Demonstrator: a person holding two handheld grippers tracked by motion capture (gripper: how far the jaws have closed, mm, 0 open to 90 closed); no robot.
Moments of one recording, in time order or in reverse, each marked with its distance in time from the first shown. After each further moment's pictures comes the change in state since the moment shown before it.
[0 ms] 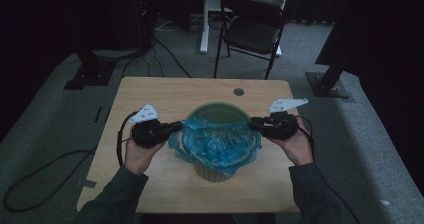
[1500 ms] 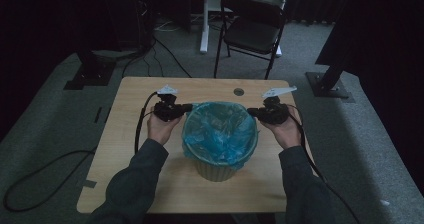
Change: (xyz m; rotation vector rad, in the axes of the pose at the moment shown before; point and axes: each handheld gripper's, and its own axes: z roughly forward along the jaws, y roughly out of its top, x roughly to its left) left arm 0.066 0.011 0.099 0.121 0.075 -0.151; right arm -0.047 0.004 0.046 0.057 -0.081 0.139
